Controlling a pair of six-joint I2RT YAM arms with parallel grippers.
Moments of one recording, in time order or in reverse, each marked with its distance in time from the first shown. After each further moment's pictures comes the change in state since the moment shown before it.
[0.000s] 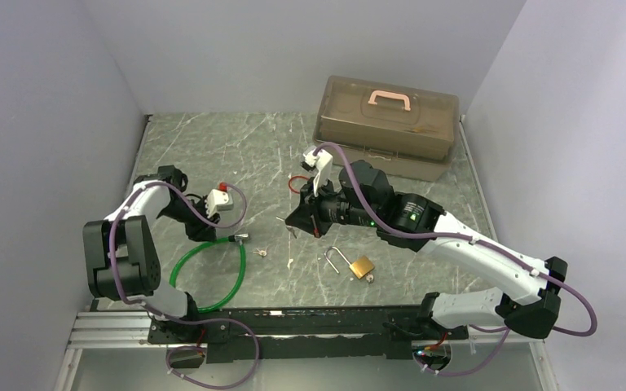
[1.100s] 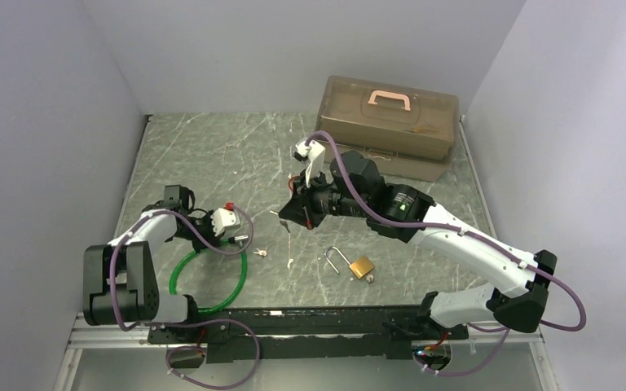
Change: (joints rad) left arm -0.048 -0.156 -0.303 0.403 -0.042 -0.080; right arm -0.027 0.077 0.067 -0.001 -0.028 0.015
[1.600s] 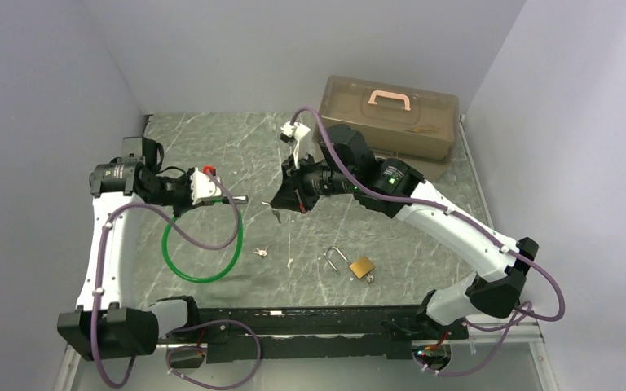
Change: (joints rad) left arm -0.002 -0.187 0.661 -0.693 0.180 0.177; right arm -0.076 0.151 0.238 -0.143 -0.159 -0.043
